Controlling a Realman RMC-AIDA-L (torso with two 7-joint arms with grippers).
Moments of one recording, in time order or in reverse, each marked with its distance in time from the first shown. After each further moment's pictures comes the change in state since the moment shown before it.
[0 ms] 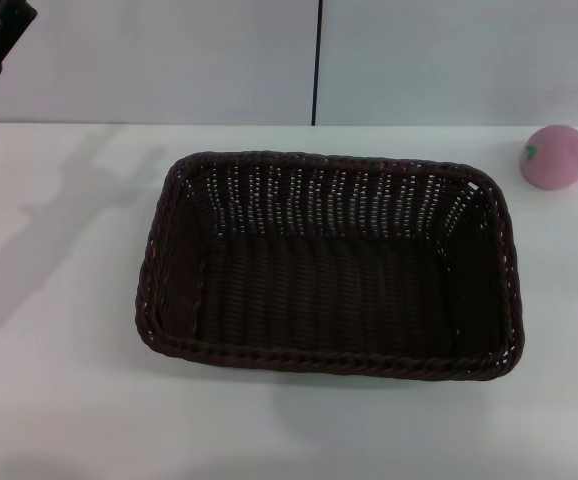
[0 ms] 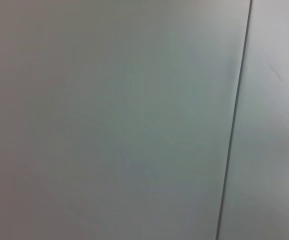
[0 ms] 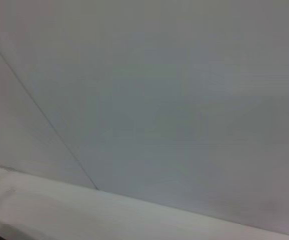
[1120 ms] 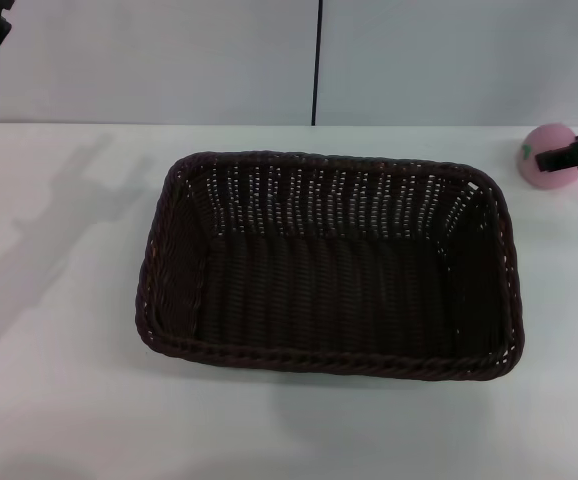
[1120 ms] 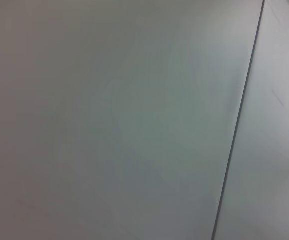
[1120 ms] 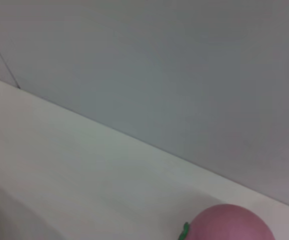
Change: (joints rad) left arm 0.000 -0.001 -0.044 -0.092 -0.003 0.098 -0.026; right arm 0.165 0.052 -0.277 0.289 -0.282 0.444 0.051
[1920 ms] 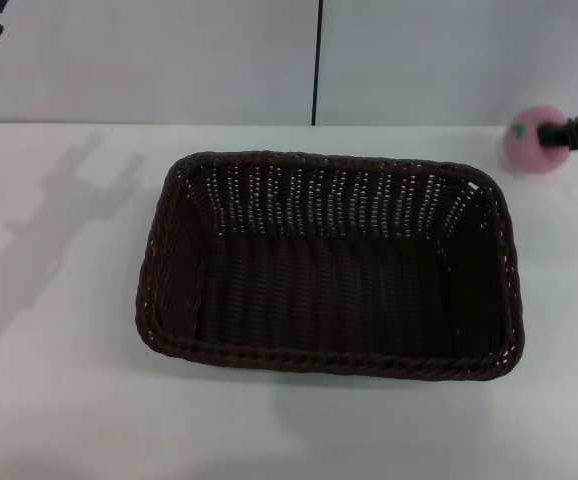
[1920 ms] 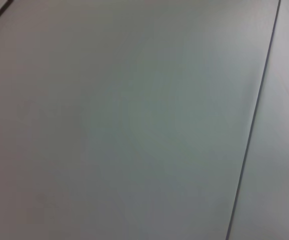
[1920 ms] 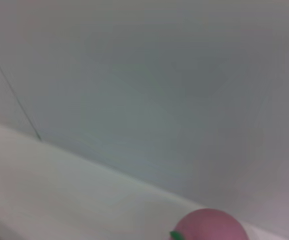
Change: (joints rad) left arm -0.006 0.003 -0.025 -0.032 0.000 -0.006 0.000; right arm -0.069 0.022 -0.033 -0.105 0.156 -0.012 -0.007
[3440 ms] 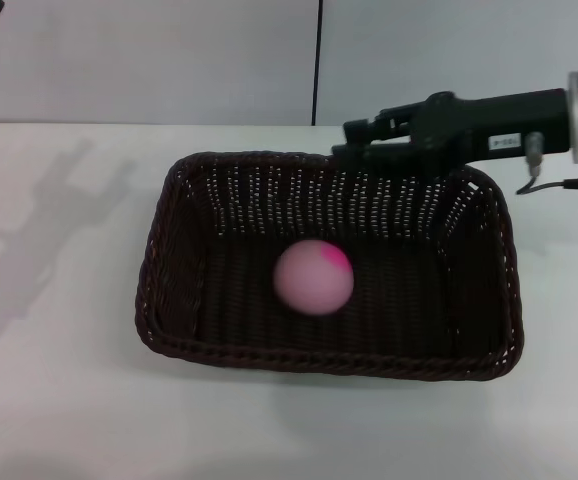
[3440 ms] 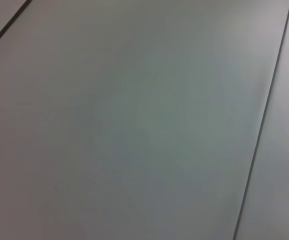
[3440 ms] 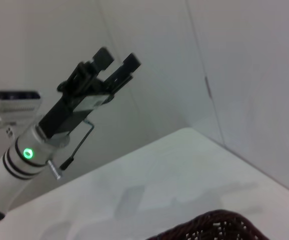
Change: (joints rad) left arm 0.017 0.000 -0.005 -0.020 0.000 0.002 0.000; right arm -0.050 0.064 -0.197 -0.082 0.640 -0.478 -0.310
